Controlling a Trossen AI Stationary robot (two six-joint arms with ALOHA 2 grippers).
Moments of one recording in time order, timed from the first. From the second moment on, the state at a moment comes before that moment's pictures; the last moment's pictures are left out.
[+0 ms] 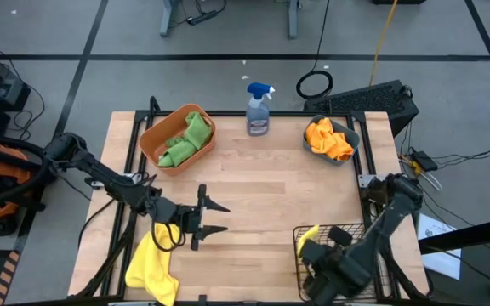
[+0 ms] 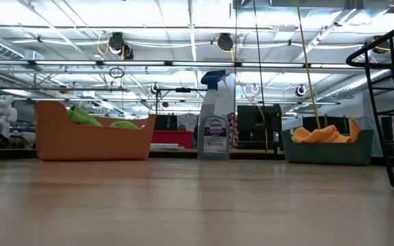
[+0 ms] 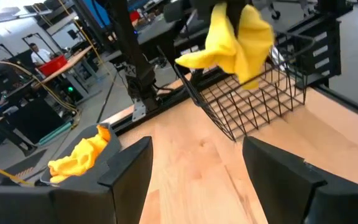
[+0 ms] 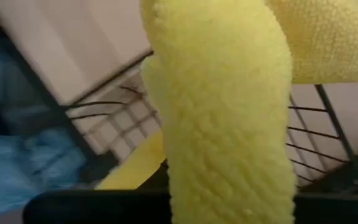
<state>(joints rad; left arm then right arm) -0.51 1.29 0.68 0.43 -0.41 0.40 0.82 1.93 1.88 -1.57 0.14 1.37</state>
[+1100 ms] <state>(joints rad) -0.57 1.30 0.68 -0.13 -0.40 -0.31 0.80 1.92 1.74 -1.43 0.09 1.27</state>
